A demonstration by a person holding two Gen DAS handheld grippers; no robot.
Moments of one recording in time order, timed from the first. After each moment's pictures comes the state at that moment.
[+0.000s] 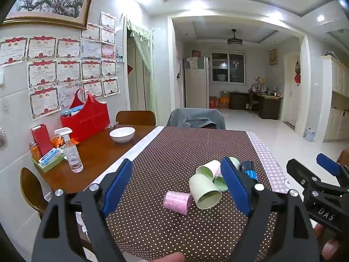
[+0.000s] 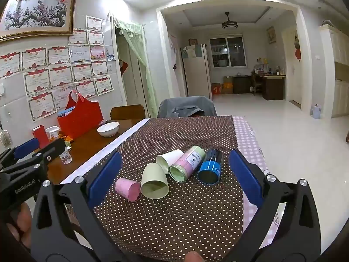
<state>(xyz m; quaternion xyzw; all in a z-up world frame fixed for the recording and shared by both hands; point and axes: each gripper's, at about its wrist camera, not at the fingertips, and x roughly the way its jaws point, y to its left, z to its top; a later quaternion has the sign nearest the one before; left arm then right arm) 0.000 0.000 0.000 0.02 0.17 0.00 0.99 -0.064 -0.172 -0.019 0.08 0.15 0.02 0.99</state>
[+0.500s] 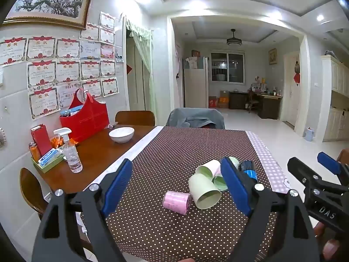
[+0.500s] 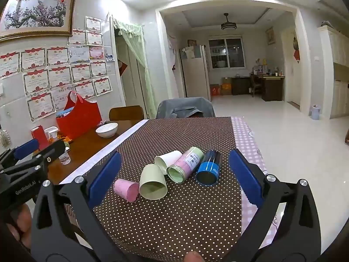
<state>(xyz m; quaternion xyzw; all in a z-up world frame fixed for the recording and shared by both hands) 0.001 -0.001 -0.001 0.03 0.17 -0.01 0.99 -0.061 -0.173 -0.021 0.08 0.15 0.02 0.99</state>
